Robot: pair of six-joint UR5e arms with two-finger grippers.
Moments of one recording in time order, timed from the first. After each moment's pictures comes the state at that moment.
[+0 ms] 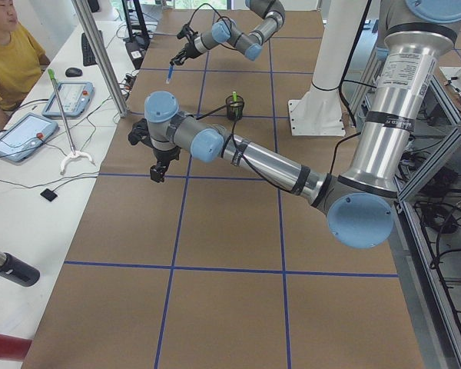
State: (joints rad) left arm -1.38 -1.81 -1.74 -1.68 -2.44 -0.11; right arm 0.62 -0.74 1.44 -1.40 0.97 1.28
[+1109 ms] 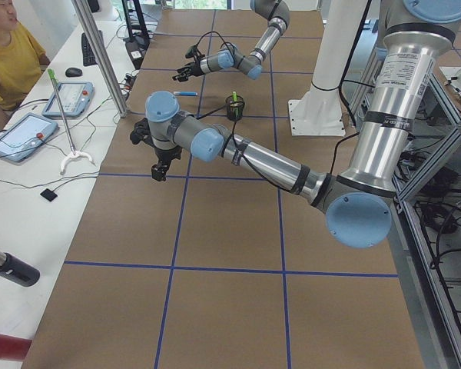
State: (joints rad) left arm -1.37 -1.81 -1.74 -1.68 -2.44 -0.11; right arm 0.55 -0.82 1.25 -1.10 0.83 1.34
